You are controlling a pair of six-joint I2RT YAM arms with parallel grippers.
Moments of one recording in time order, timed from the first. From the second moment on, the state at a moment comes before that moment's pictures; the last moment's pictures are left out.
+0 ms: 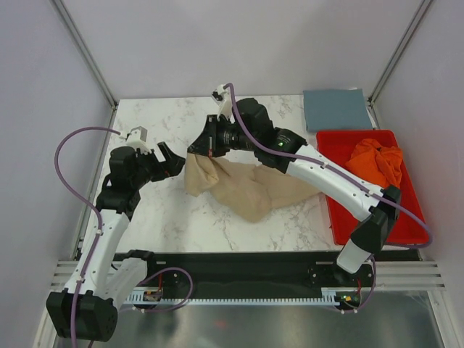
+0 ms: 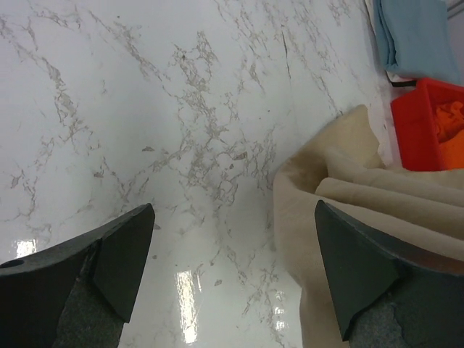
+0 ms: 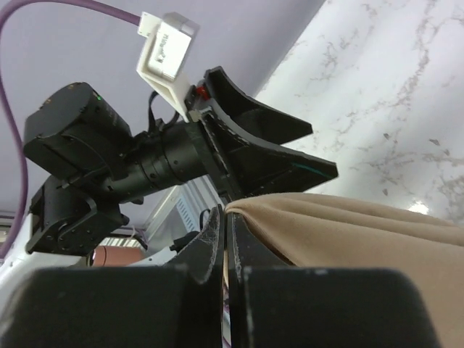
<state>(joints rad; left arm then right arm) -0.08 0.87 0.77 -0.31 0.26 -0.41 0.89 1.66 1.73 -0.36 -0.27 0.69</state>
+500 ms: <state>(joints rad) -0.06 0.89 0.77 -0.31 0.24 -0.43 0.86 1.55 1.49 -0.38 -0.04 0.64</state>
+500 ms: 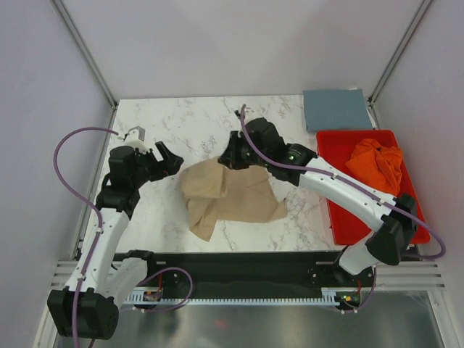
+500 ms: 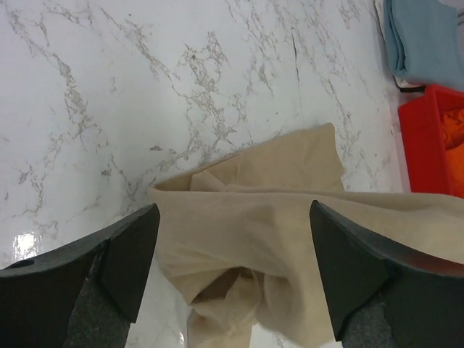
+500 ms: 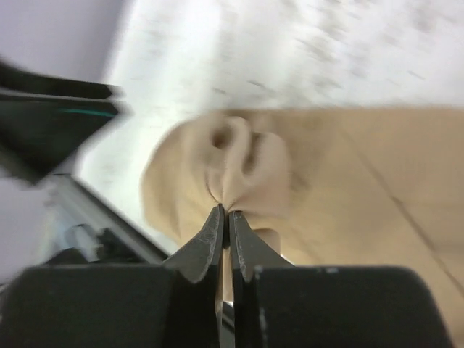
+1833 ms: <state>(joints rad) -0.33 1.03 0.61 -0.37 0.34 -0.61 0.70 1.31 0.97 -0.73 0.34 0.90</state>
